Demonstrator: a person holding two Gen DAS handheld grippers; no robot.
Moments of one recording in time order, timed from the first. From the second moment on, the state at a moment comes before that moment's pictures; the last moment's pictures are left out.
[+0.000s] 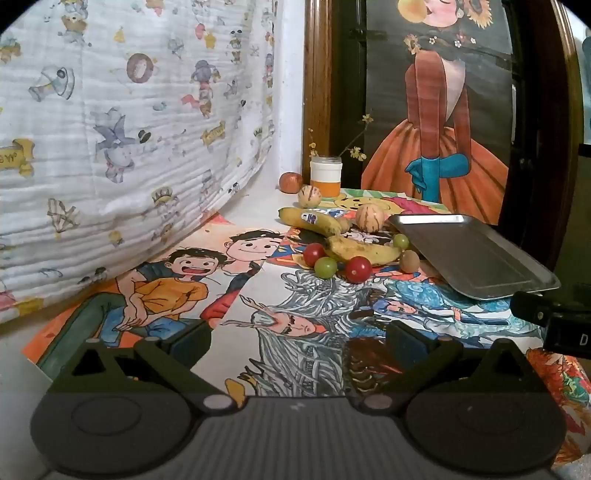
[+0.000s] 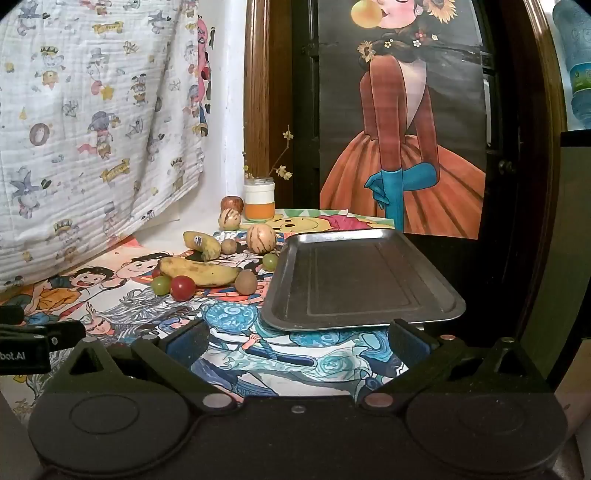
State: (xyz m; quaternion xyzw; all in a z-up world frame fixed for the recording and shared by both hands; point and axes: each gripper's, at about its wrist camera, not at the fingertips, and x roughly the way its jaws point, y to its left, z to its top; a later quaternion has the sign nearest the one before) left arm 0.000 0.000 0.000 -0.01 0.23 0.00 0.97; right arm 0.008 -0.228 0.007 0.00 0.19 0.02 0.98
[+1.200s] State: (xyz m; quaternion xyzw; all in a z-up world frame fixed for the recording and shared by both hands) left arm -0.003 0.003 0.006 -0.01 0.23 0.00 0.97; right arm 0.004 -0.229 0.008 0.00 0.19 0.01 0.98
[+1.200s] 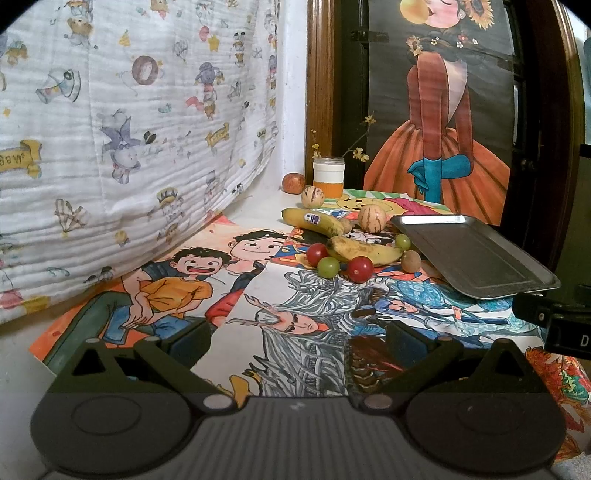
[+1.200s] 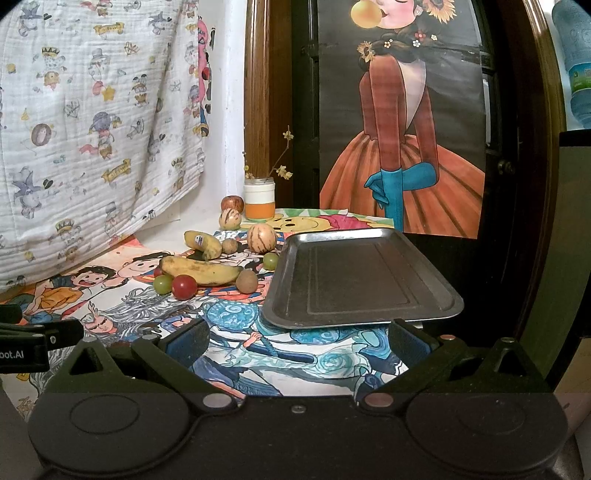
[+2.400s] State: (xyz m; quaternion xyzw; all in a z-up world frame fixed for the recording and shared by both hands) left arm -0.004 0.006 0.001 -0.01 0.23 0.01 0.97; right arm -0.001 -0.226 0.013 -0.01 0.19 0.02 0.98
